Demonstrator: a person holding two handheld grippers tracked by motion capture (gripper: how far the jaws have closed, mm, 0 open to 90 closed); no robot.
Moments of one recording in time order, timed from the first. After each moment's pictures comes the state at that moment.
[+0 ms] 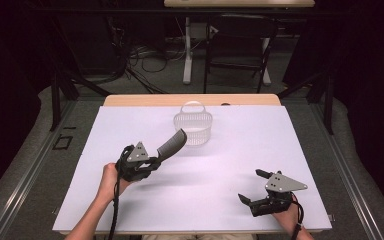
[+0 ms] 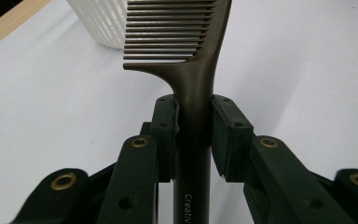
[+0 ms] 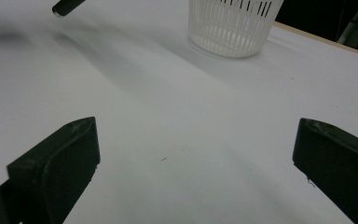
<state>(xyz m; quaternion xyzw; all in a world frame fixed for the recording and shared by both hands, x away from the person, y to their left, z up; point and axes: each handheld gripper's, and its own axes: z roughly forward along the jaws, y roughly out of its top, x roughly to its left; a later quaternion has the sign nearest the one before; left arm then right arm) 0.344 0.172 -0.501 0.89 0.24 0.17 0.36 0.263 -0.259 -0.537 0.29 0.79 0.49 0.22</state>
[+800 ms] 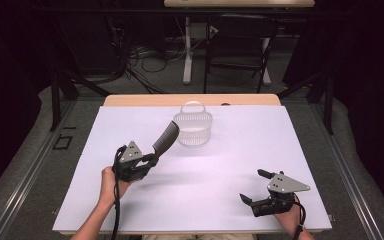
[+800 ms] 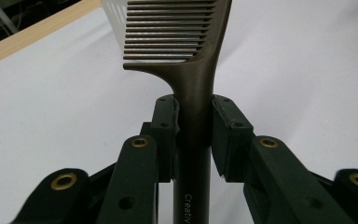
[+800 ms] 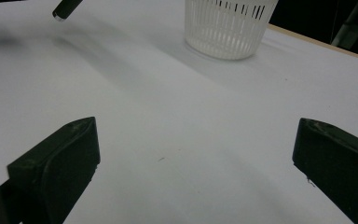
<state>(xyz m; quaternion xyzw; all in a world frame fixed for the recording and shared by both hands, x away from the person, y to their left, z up) 0.340 0.181 -0.502 0.84 0.30 0.19 0.41 0.259 -0.262 -0.534 0.29 0.78 0.50 0.23</state>
